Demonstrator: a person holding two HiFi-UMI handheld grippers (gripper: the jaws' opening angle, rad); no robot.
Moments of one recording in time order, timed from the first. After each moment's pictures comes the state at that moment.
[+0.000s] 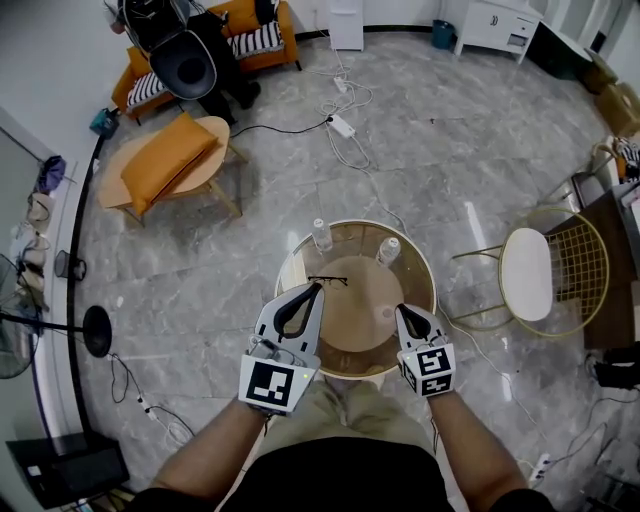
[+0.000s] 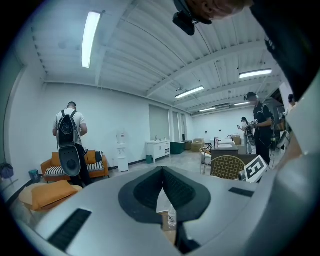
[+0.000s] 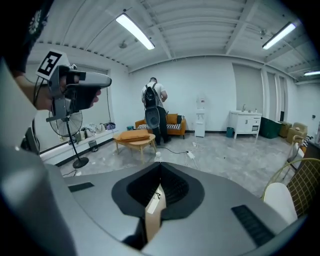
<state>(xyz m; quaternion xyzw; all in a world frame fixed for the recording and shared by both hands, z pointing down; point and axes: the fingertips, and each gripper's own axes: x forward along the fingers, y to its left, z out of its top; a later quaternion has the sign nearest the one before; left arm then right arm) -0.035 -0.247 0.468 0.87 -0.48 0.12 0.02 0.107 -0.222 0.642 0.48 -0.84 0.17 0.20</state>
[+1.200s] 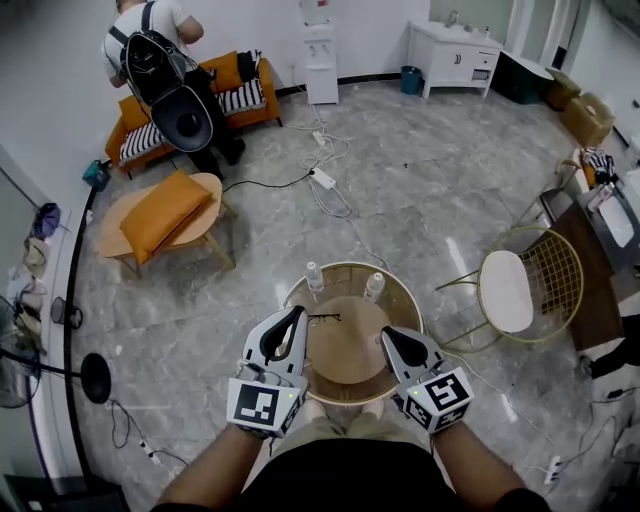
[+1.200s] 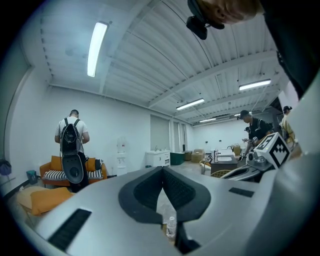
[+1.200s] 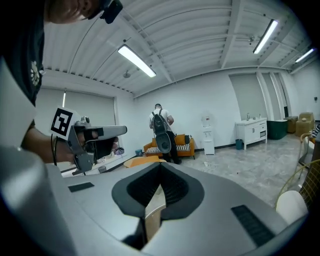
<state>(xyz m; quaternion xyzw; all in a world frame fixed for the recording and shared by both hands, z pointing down) -0.064 -0.215 0.371 0.87 -0.48 0.08 0.01 0.066 -0.179 0.446 0.45 -0.87 0.17 0.07</state>
